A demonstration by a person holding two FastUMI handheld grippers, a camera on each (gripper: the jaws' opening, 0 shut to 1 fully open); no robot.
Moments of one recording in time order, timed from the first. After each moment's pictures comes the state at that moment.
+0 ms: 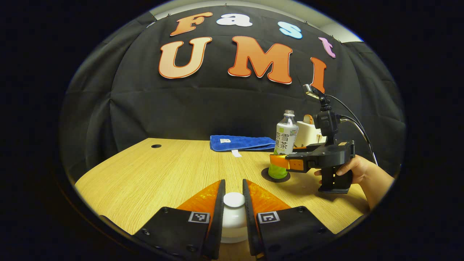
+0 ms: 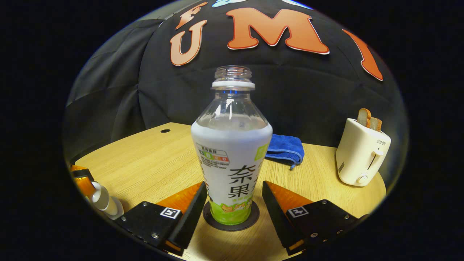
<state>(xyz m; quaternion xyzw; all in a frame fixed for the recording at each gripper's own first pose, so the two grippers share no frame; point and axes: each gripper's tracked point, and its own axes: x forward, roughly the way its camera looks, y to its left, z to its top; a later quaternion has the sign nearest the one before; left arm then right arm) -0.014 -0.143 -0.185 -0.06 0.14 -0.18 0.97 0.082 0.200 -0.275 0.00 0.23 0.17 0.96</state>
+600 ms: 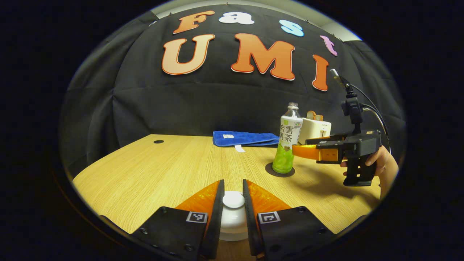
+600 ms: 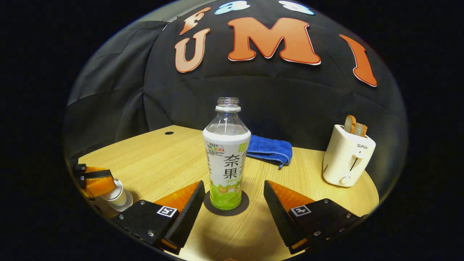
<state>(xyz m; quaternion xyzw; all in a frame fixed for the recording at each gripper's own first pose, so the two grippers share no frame) -0.021 -0.139 -0.206 -0.05 0.16 -0.16 0.97 0.038 0.169 -0.246 -0.01 0.20 0.17 0.96</state>
